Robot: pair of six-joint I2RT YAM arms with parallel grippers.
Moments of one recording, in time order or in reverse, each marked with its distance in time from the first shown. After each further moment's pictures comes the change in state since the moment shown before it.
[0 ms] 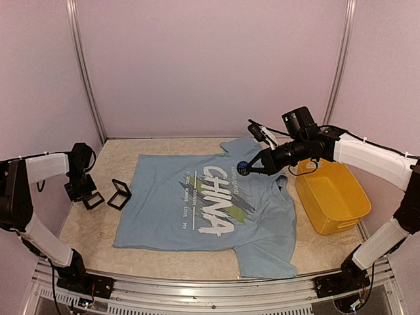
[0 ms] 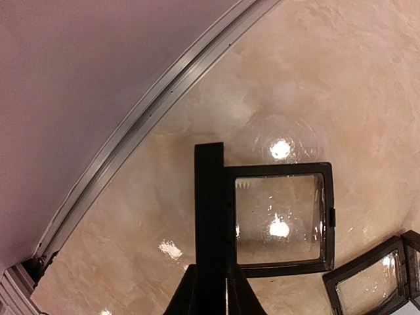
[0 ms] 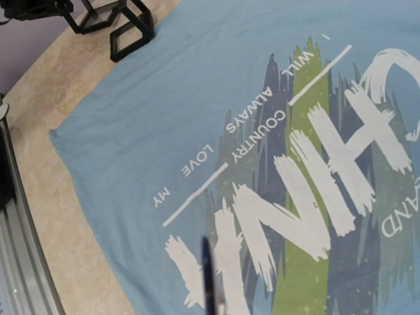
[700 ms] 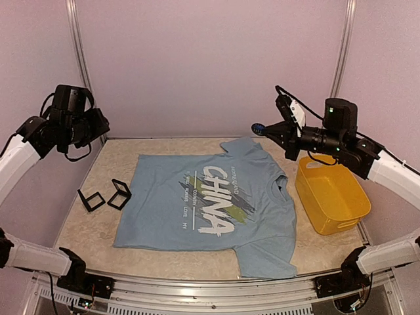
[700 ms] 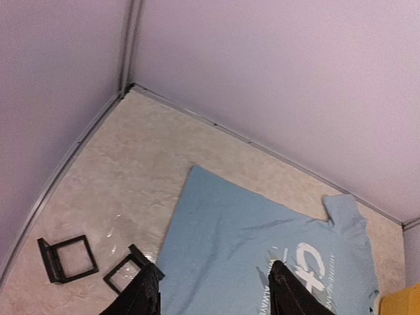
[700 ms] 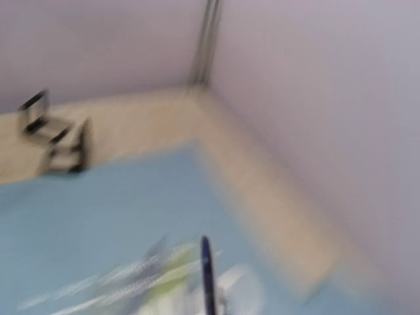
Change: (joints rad) left arm -0.429 -0.340 0.386 -0.040 -0.070 -0.035; right arm 0.007 -0.294 -0.133 0.326 0.144 -0.346
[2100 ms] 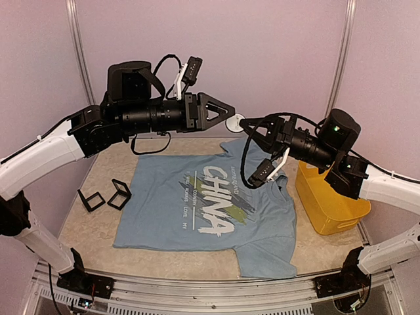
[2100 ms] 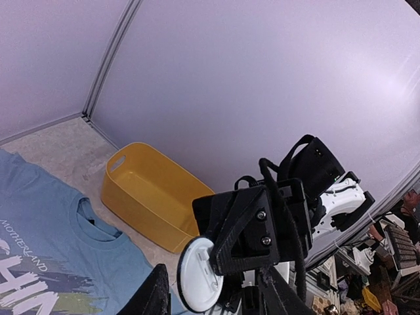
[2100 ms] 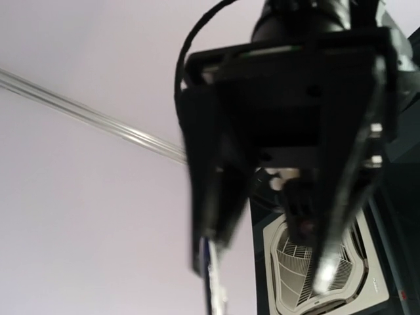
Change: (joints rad) left arm -0.635 0.340 0.311 0.515 0.709 0.130; right arm 0.258 -0.035 -0.171 0.645 -0.005 -1.739
